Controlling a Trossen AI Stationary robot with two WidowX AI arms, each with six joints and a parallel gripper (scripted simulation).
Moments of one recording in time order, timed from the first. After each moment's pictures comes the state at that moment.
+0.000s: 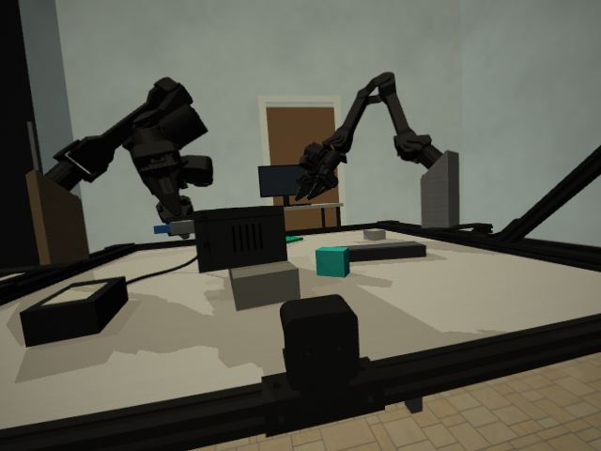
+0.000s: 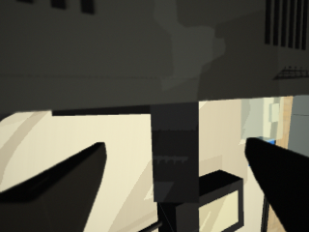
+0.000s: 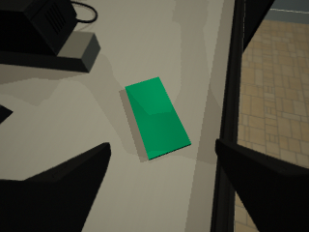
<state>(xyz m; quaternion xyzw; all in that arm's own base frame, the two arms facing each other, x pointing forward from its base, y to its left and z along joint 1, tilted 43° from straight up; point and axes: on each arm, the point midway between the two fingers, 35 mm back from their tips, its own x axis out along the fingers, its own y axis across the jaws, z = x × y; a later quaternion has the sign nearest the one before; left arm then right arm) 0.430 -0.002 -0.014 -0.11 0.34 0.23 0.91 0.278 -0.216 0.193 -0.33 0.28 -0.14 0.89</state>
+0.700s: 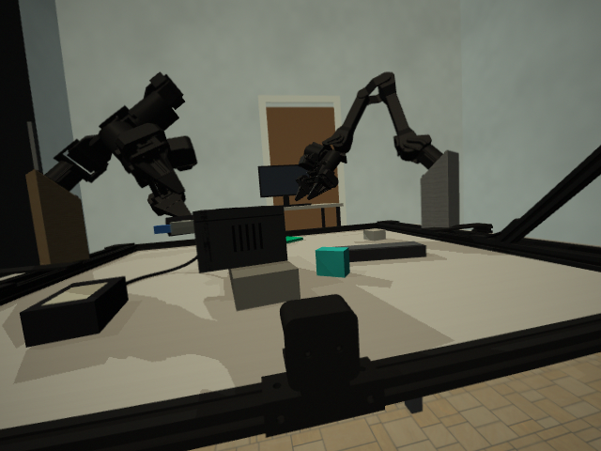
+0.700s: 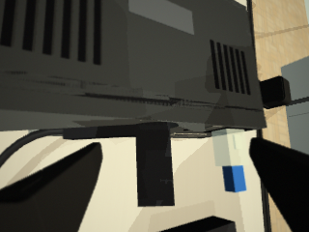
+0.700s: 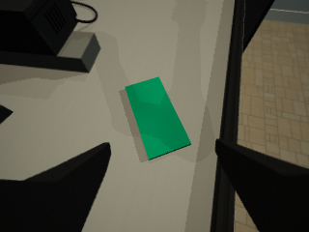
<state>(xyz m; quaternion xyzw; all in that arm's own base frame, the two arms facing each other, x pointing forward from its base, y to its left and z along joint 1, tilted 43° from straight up) 0.422 -0.017 0.007 -0.06 0.19 0.23 0.95 0.278 -0.216 0.193 -0.33 0.28 -0.14 0.89</state>
